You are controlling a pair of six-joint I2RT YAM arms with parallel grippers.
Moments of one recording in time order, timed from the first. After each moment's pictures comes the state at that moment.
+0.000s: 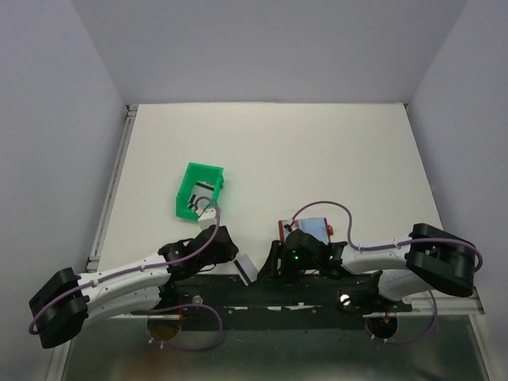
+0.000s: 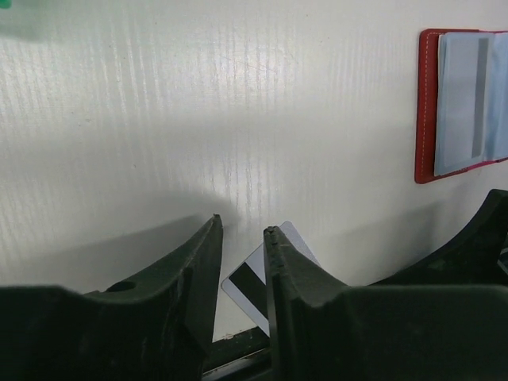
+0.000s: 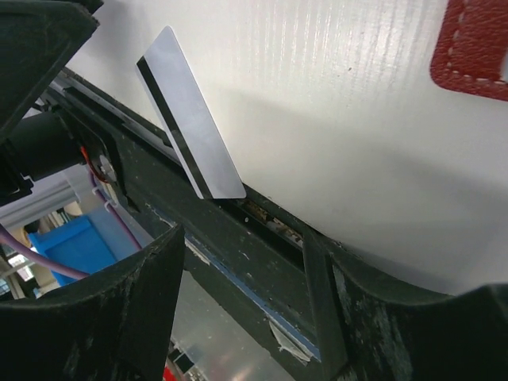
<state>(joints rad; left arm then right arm) -0.99 0.84 0.28 -0.22 -0.29 -1.00 1.15 1.38 0.39 0.22 -0.13 1.25</state>
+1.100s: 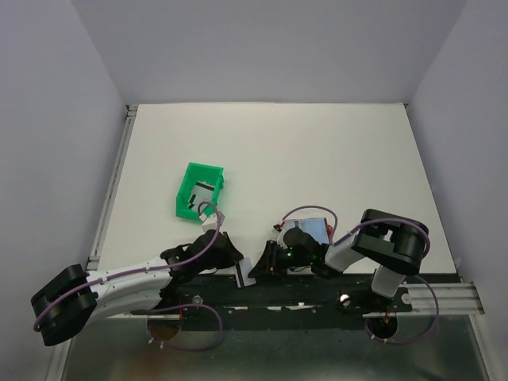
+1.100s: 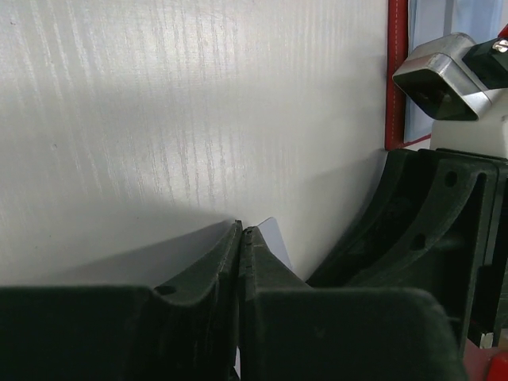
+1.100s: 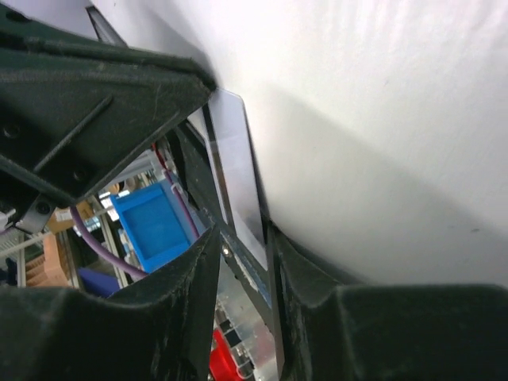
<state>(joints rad) -0.98 0.90 0.17 0.02 -0.14 -1.04 1.10 1.72 0.35 0.81 -0.35 1.35</state>
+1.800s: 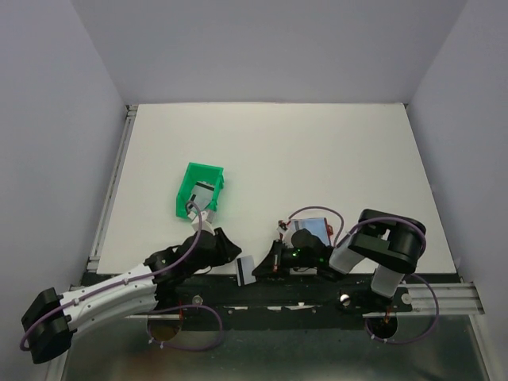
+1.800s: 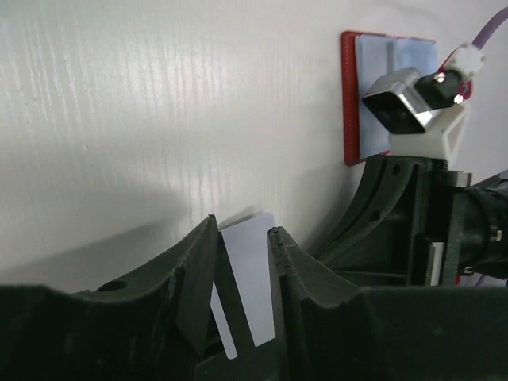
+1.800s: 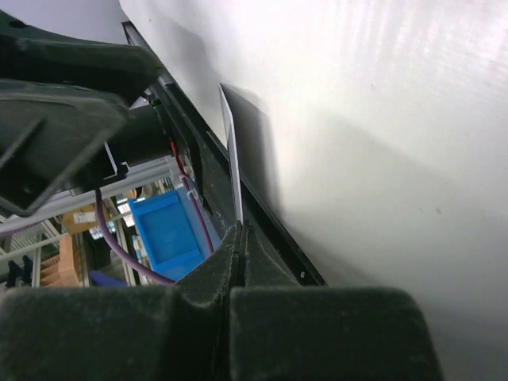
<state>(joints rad) -0.98 0.69 0.18 -0.16 -0.19 -1.07 1.08 1.77 0.29 1.01 -0.34 1.37</state>
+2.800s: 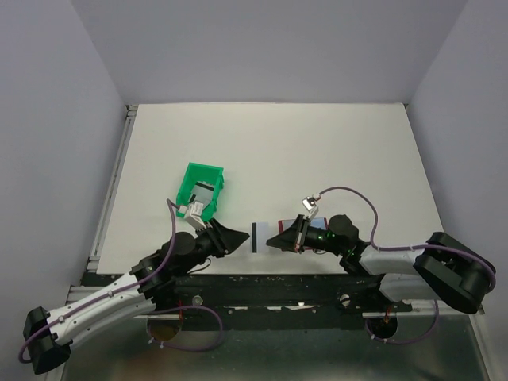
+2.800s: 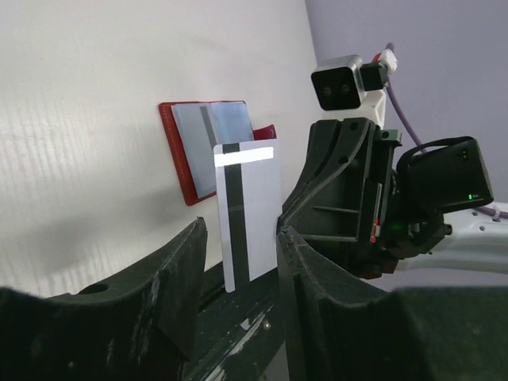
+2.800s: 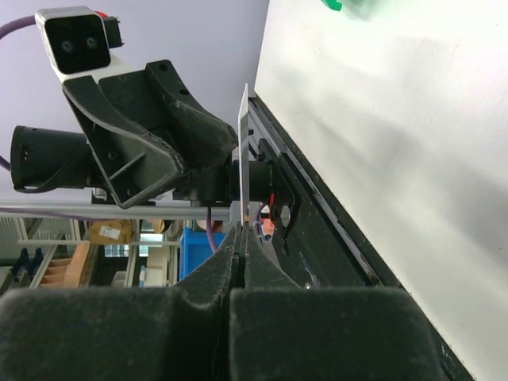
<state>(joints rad) -0.98 0.41 0.20 -0.03 -0.17 -1.10 0.84 1.28 0.17 0.97 -0.40 1.25</state>
